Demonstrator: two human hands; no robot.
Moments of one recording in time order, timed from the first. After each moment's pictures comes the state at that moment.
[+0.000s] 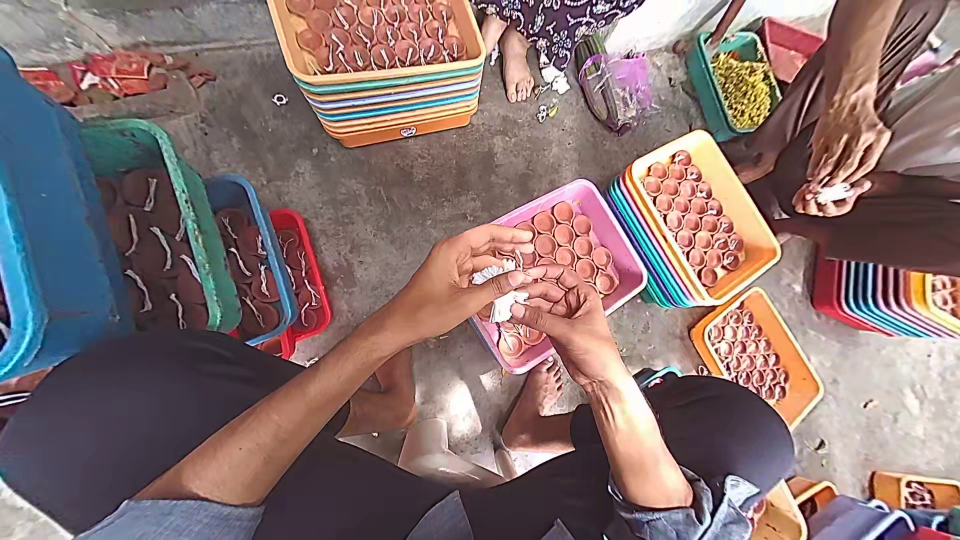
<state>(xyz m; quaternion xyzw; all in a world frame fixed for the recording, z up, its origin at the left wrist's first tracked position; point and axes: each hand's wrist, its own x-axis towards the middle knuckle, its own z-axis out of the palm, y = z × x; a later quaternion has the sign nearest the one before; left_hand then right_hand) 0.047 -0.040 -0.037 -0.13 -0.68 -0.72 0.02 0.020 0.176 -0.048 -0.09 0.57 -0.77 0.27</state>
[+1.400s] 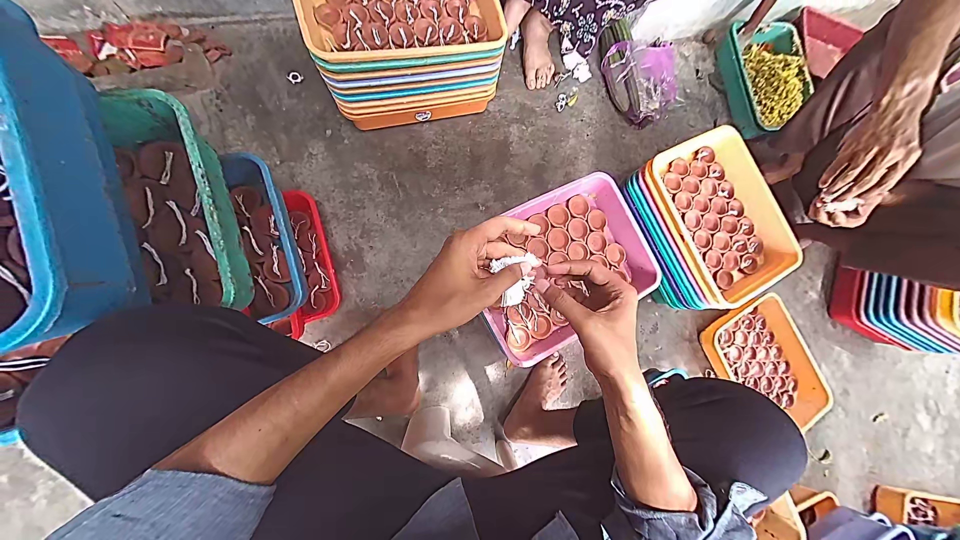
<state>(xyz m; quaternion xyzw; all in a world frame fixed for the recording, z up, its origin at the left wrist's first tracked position) 0.052 -0.037 -0.044 -0.06 -0.71 -0.70 0.01 0.014 0.180 -0.054 -0.15 0.74 -0.65 0.10</state>
